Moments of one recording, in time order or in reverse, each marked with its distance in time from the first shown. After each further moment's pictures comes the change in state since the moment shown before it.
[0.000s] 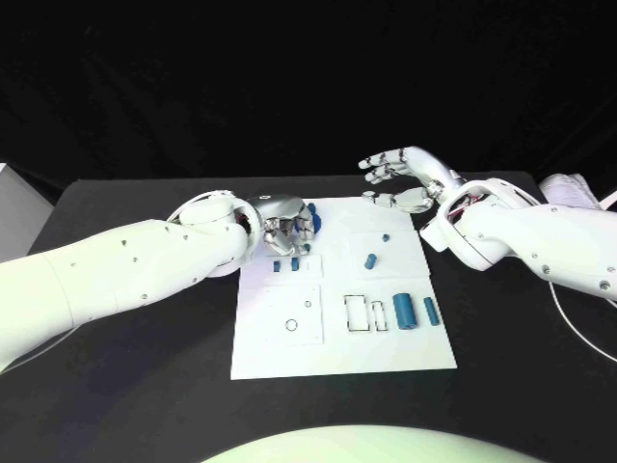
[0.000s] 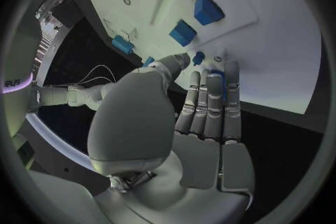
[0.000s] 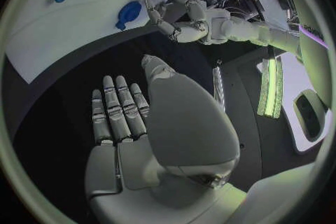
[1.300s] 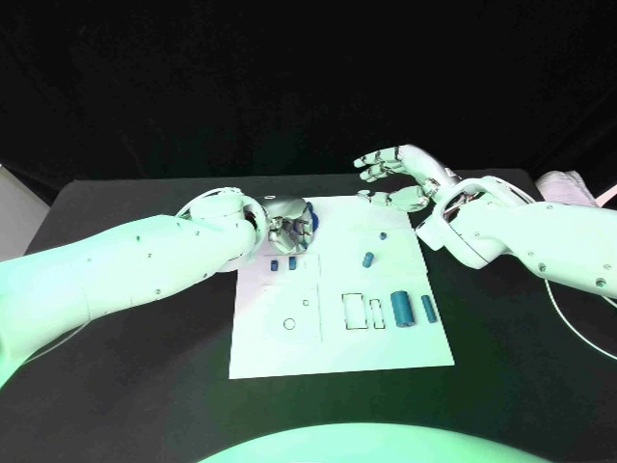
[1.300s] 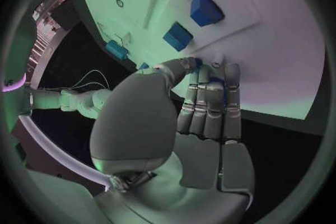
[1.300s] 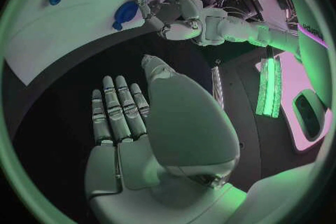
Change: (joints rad) left arm 0.005 0.058 -0.009 -0.062 -0.013 0.065 -0.045; left_hand 0.025 0.040 0.079 -0.054 -0.014 0.080 0.006 -0.034 -0.012 0.101 -0.025 -0.040 -0.042 0.119 -0.020 0.117 0.105 -0.001 0.022 -0.018 0.087 0.076; right arm 0.000 -0.002 0.000 0.012 0.001 -0.002 0.003; right_hand 0.000 0.000 0.003 0.003 0.000 0.000 0.000 0.000 -0.001 0.000 0.000 0.000 0.000 -0.003 -0.004 0.000 -0.001 0.000 0.000 0.000 0.000 0.000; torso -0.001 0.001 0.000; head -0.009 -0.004
